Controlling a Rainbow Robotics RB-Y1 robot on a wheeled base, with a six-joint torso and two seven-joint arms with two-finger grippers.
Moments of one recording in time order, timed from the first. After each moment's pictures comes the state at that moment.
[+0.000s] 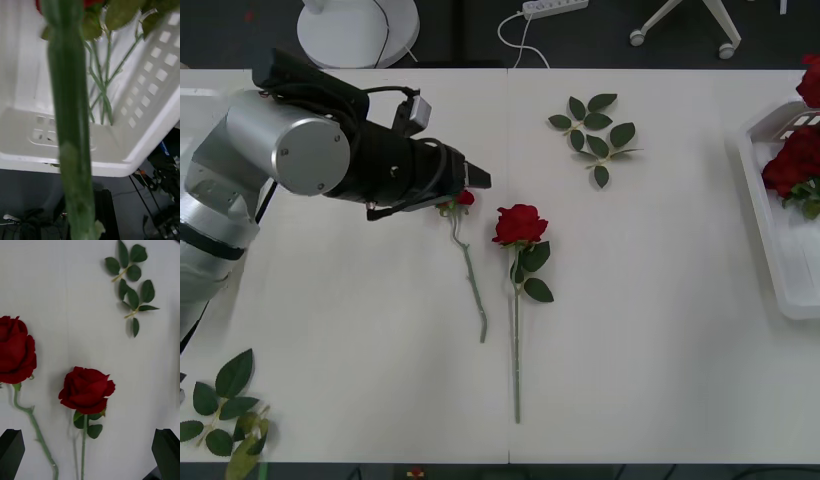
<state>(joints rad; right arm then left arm) -0.88 -1.24 0.38 -0.94 -0.95 1.67 2.06 -0.63 0.56 -0.38 -1.68 0.96 1.21 -0.98</state>
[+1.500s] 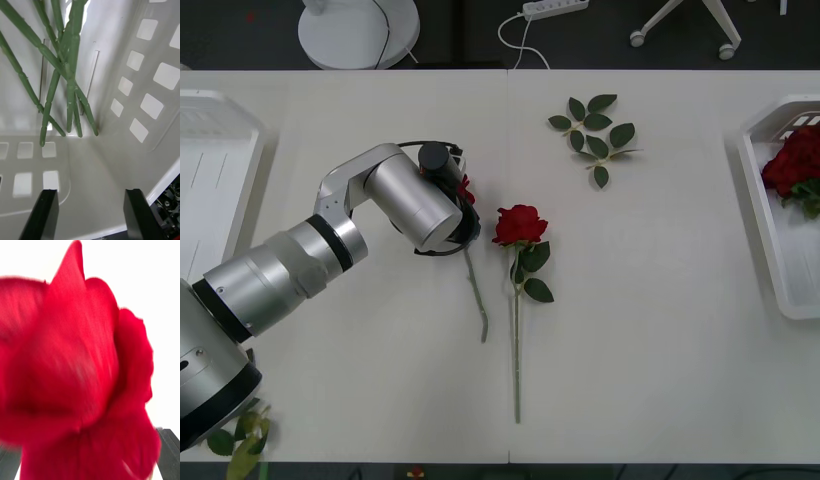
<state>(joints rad) -0.75 -1.06 0.33 -0.57 -0.82 1.24 2.17 -0.85 0.39 -0.79 -1.14 0.49 1.04 -0.98</state>
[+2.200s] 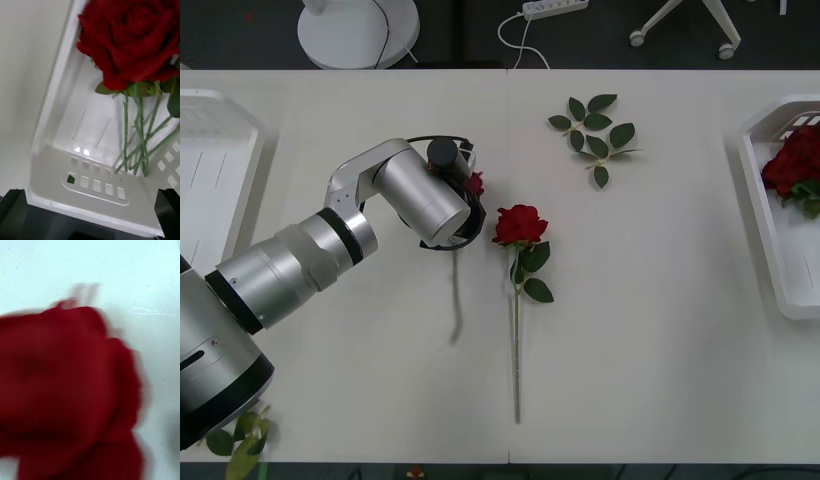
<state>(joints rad) -0.75 -1.14 0.15 -1.05 -1.11 1.63 2.17 -0.88 0.36 -0.80 -1.10 0.48 1.01 -1.04</state>
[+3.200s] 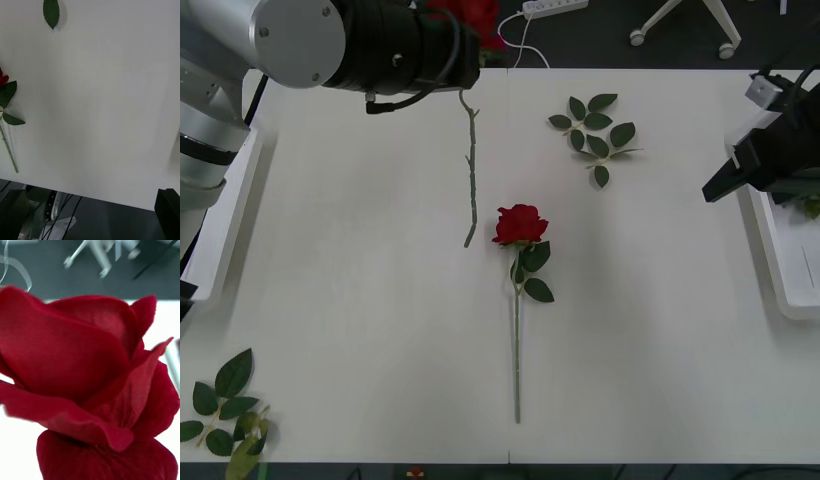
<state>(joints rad) -0.74 -1.09 0.31 -1.71 -1.36 1.69 1.10 -0.88 0.56 -0.31 -1.67 0.91 1.16 -1.14</state>
